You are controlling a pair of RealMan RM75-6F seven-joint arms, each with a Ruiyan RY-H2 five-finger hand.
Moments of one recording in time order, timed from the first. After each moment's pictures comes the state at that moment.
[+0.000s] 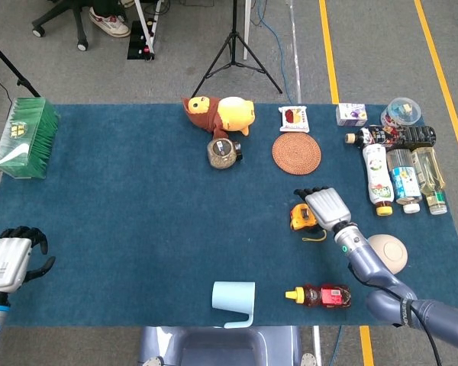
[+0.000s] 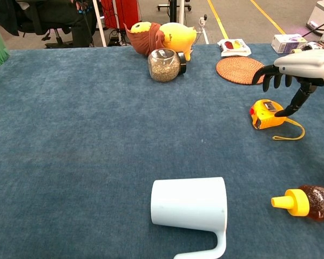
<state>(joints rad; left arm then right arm) -0.15 -1.10 -0.04 -1.77 1.41 1.39 0.29 0.71 -1.37 0.18 -1.39 -1.13 0.75 -0.37</state>
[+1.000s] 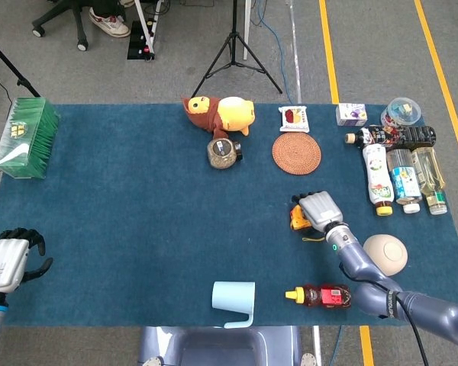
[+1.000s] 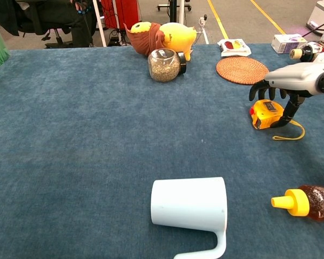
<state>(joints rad) -0.15 -1.11 -0.03 -1.73 1.40 1.38 0.26 0.80 -1.42 0.12 -1.36 -0.94 0.72 -0.49</state>
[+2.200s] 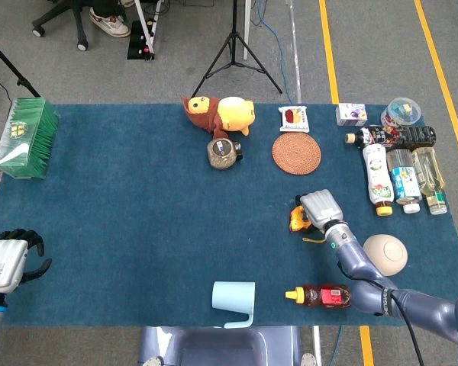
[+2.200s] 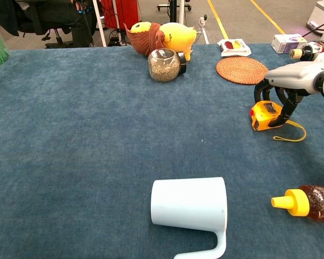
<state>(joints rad) -0.15 -1.11 -0.03 -1.72 1.40 1.38 0.25 0.83 -1.45 0.09 -1.34 -0.88 0.77 -0.50</state>
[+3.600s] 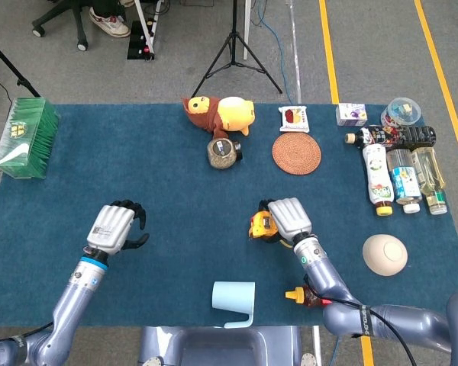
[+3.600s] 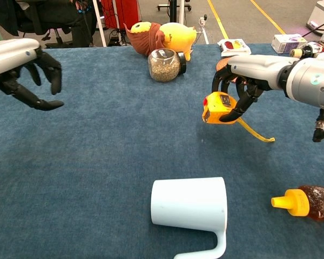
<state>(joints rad) -0.49 -1.44 -0.21 -1.80 1.18 1.13 0.52 0.84 -1.51 0.18 -1.65 -0.78 1.01 -0.55</state>
